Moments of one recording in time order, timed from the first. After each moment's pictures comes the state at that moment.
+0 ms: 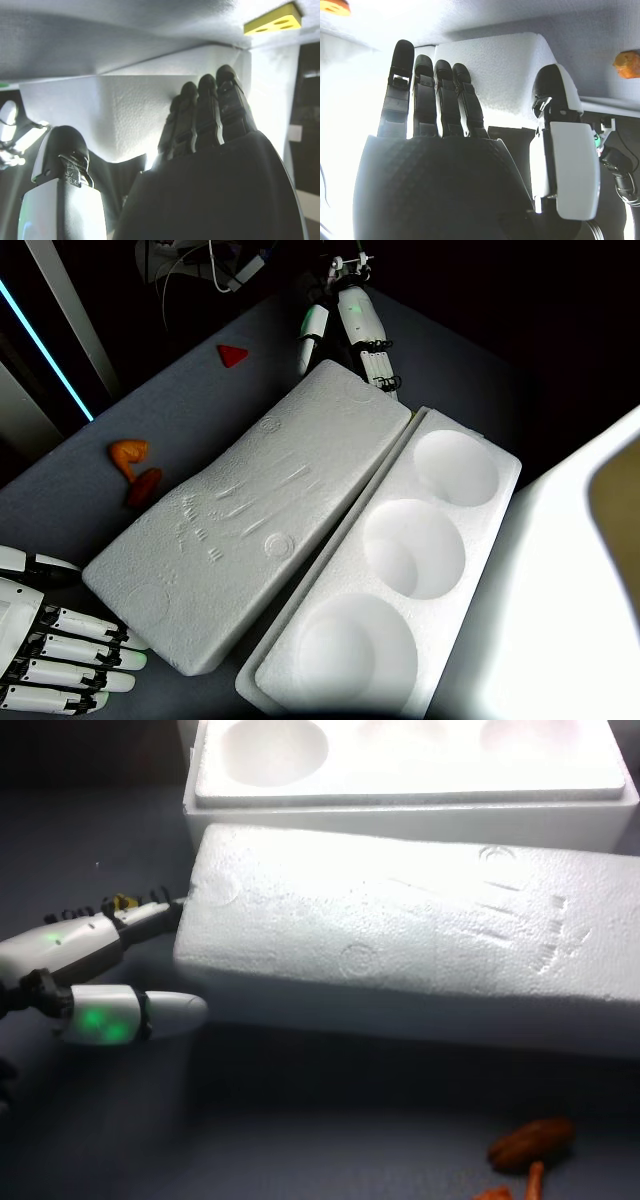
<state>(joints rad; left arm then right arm) 0.90 -0.99 1.19 0.01 -0.75 0.30 -0.89 -0.73 0.93 0.33 0.68 -0.93</state>
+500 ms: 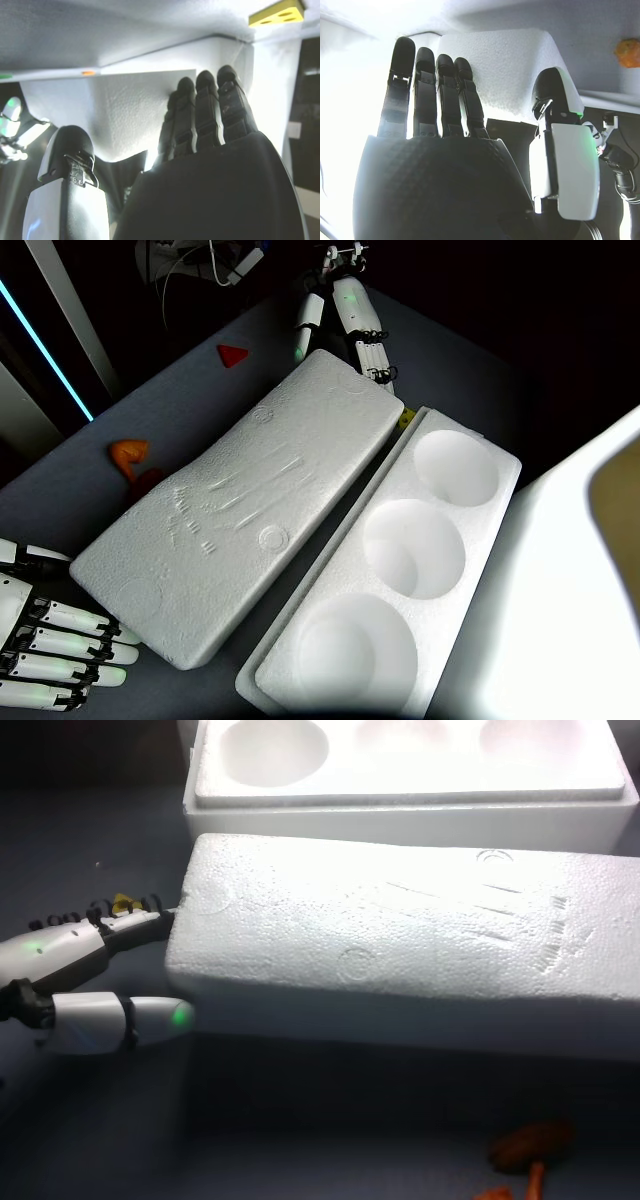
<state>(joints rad) 0.94 -0.95 1.15 0.00 -0.80 0.30 -0.89 -0.69 0.90 0.30 0.70 -0.91</state>
